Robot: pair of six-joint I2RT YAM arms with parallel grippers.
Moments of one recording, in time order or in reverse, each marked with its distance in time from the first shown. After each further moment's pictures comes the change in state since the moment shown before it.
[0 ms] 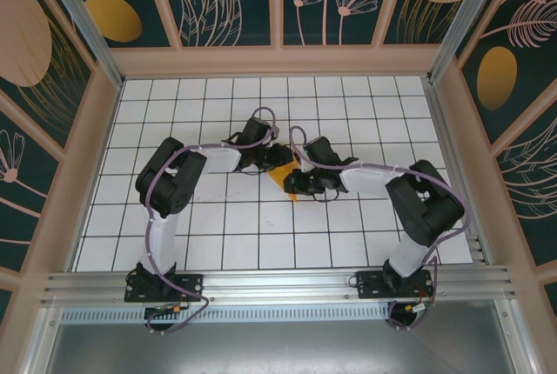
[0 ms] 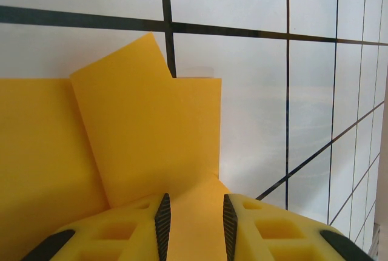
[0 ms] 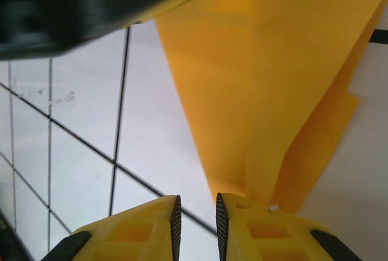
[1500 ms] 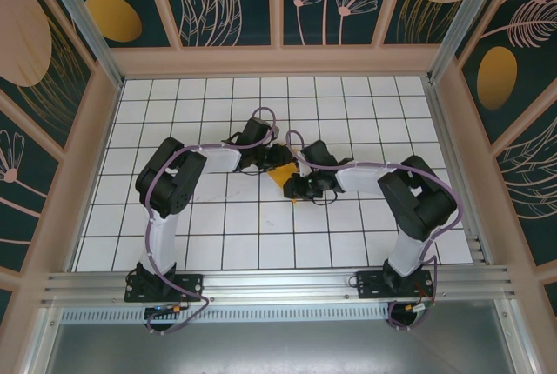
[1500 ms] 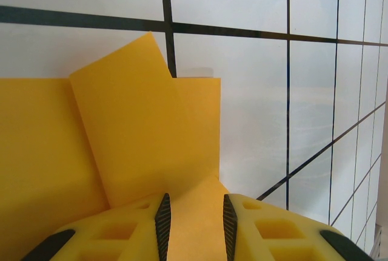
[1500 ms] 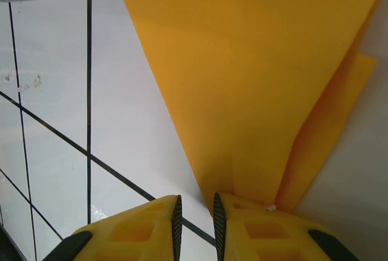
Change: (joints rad) left arm 0.000 -0.002 -0.002 0.001 -0.007 0.000; right arm 0.007 0.073 0.004 -0.013 -0.010 0.007
